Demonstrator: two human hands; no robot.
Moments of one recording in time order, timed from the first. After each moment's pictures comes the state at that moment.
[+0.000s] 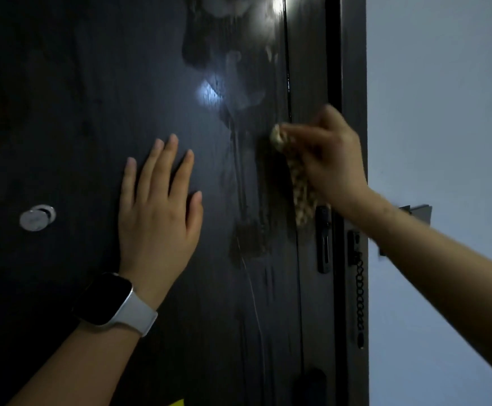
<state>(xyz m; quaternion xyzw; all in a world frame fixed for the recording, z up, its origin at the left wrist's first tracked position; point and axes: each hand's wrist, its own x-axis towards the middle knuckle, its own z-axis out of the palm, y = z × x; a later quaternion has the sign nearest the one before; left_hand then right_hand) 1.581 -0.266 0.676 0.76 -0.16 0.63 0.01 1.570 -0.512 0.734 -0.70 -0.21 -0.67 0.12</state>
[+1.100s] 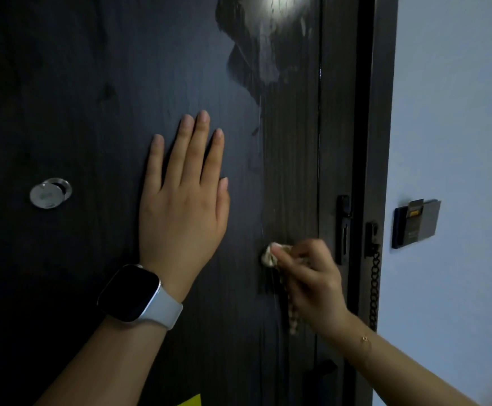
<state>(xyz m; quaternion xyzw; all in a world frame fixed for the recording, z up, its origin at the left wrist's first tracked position) 1.594 -0.261 0.667 0.73 -0.17 0.66 -0.01 1.594 -0.465 0.555 -0.71 -0.28 -0.63 0.13</state>
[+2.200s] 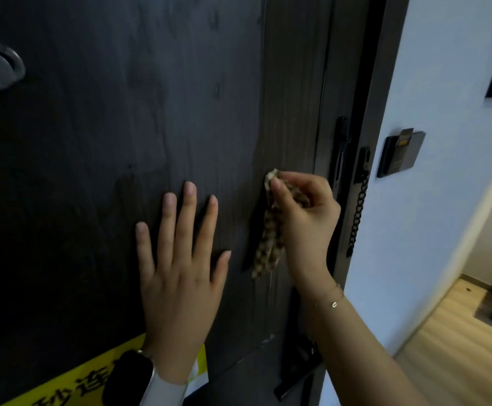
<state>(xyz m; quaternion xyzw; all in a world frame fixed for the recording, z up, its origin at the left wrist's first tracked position) 1.562 -0.243 0.505 0.84 -0.16 0.51 0.04 1.570 -0.405 0.546 -0.61 -0.03 -0.58 0.54</state>
